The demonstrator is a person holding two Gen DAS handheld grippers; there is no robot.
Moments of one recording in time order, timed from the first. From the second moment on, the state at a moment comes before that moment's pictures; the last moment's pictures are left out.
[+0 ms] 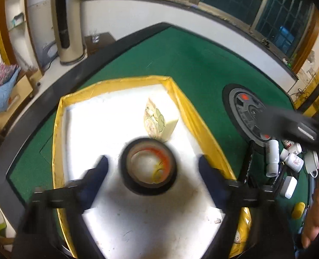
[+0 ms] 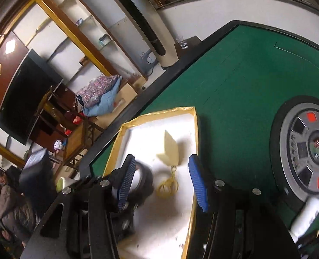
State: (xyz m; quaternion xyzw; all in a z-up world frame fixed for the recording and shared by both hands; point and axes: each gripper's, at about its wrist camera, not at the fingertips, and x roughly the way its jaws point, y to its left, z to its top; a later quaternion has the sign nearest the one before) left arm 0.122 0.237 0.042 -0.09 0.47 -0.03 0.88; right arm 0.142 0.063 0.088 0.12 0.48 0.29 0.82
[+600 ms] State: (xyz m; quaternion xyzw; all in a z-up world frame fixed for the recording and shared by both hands) left arm -0.066 0.192 0.059 -0.11 0.33 -0.09 0.93; right arm -0.032 -0.102 0.078 0.16 0.40 0.29 0.86
